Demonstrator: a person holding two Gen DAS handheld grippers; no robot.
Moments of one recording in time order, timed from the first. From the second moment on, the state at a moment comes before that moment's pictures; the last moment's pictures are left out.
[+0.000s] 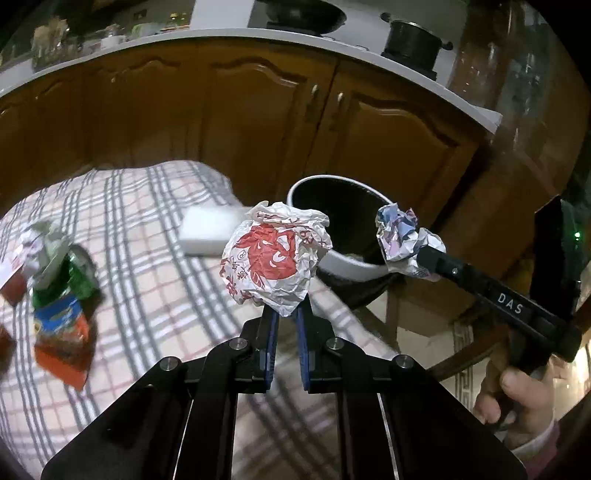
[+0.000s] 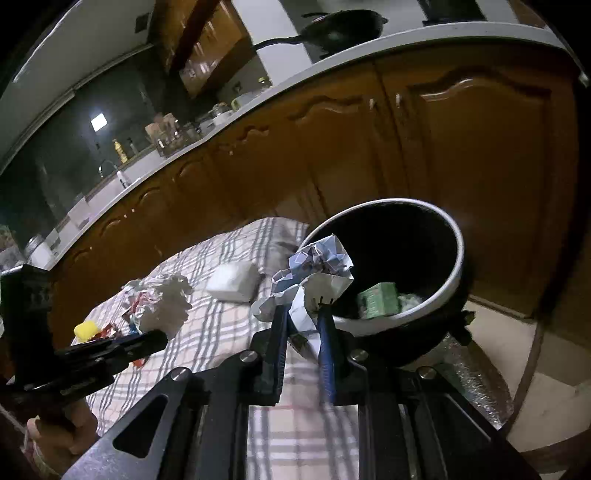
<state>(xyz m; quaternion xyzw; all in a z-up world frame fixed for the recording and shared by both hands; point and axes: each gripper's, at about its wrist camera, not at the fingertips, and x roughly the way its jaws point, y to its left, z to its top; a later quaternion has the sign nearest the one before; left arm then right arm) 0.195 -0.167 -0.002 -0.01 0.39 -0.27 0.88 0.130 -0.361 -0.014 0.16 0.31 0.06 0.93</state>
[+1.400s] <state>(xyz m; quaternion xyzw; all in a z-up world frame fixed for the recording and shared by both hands) 0.286 -0.305 -0.024 0.03 0.46 -0.32 0.83 0.203 -0.430 -0.034 0.15 0.35 0.01 0.93</state>
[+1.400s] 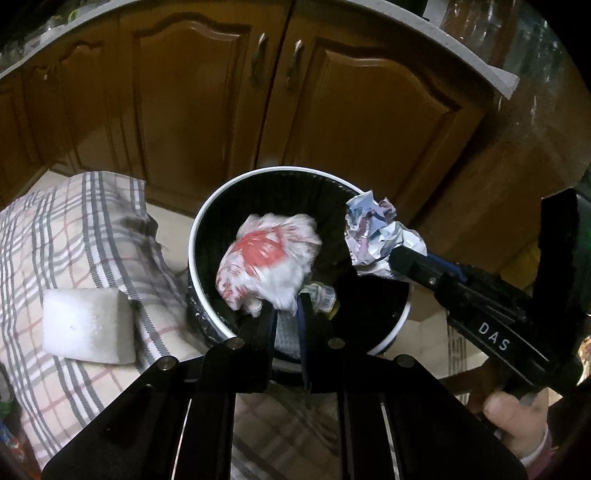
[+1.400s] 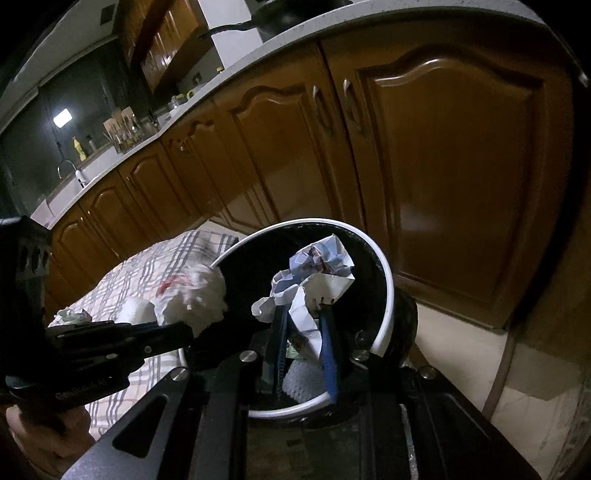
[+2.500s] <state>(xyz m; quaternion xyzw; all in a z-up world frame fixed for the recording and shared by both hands) 0.206 -0.141 -0.021 -0.07 0.44 -0.23 0.87 0.155 -0.349 -0.036 0.19 0.34 0.08 0.92</state>
